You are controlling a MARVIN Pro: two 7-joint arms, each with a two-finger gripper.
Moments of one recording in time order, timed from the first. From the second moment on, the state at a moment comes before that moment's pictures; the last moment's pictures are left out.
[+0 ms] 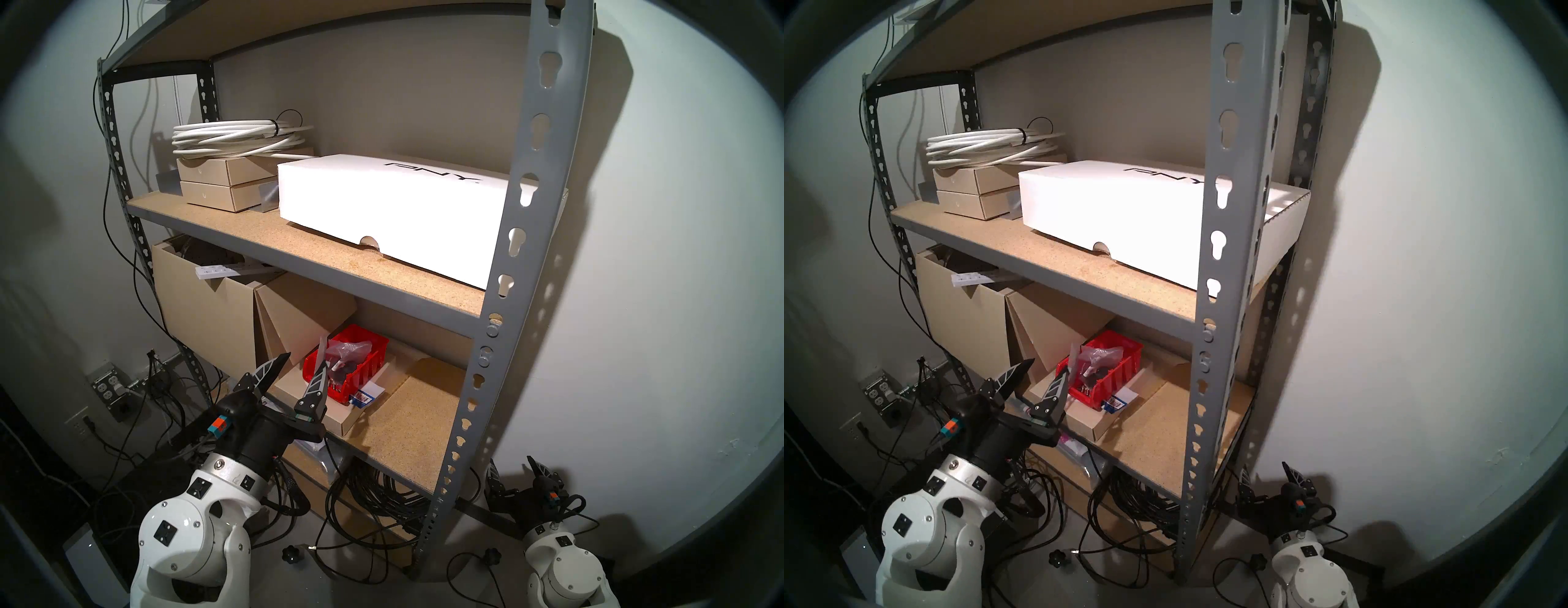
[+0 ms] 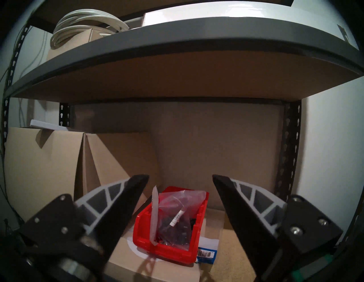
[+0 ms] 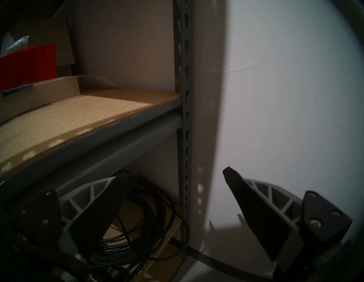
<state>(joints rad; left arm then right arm) 2.27 -1.66 -1.66 -2.31 -0.08 -0.06 -0.38 -2.16 -1.60 1.69 -1.76 0.00 -0.13 0.15</state>
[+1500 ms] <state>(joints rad) 2.35 -1.69 -1.64 -2.31 -0.06 -0.16 -0.34 -2.16 -1.60 1.69 -1.76 0.00 -0.13 0.15</state>
